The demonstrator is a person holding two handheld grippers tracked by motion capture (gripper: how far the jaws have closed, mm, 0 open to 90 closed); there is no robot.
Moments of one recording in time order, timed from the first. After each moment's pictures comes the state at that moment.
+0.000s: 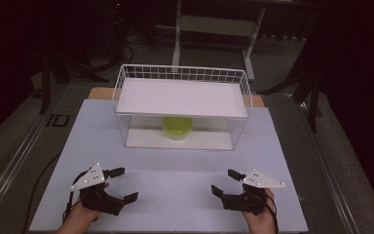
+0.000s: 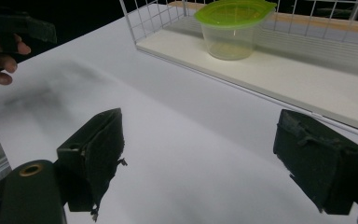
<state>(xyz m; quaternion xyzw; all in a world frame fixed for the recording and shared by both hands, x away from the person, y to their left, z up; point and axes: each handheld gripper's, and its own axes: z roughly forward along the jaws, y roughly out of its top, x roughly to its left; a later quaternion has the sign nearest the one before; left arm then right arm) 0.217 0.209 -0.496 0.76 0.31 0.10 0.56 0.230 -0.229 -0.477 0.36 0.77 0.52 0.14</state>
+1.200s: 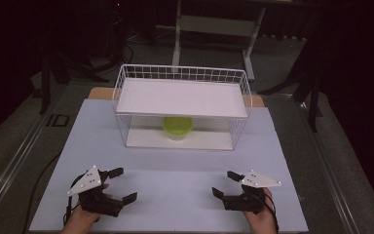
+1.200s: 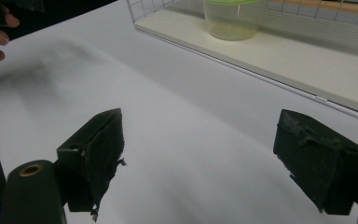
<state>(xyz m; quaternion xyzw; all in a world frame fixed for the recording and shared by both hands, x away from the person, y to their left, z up) 0.212 0.212 -0.502 0.74 0.31 0.12 0.59 0.241 -0.236 -0.498 0.34 0.78 0.50 0.13</state>
